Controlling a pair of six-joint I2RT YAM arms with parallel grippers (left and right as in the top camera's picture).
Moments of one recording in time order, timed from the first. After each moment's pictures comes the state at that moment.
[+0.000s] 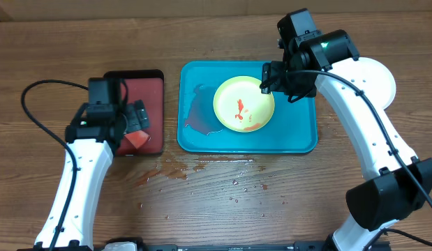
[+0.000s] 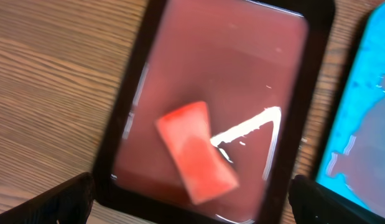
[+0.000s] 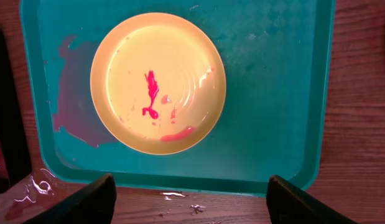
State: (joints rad) left arm 0.03 1.38 1.04 -0.71 -0.18 -0.25; right arm 0.33 1.85 1.86 -1.30 -0.03 0.39
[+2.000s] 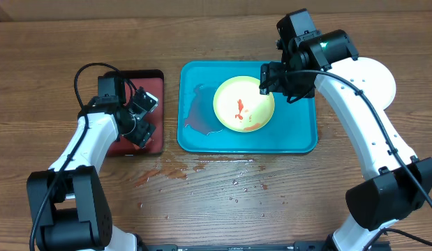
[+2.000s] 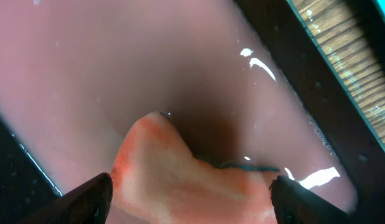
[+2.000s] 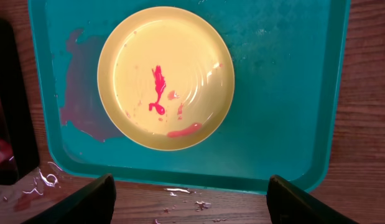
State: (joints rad) left arm 0.07 1.70 1.04 -0.60 0.04 0.66; right arm 0.33 1.85 1.86 -1.30 -0.07 0.38
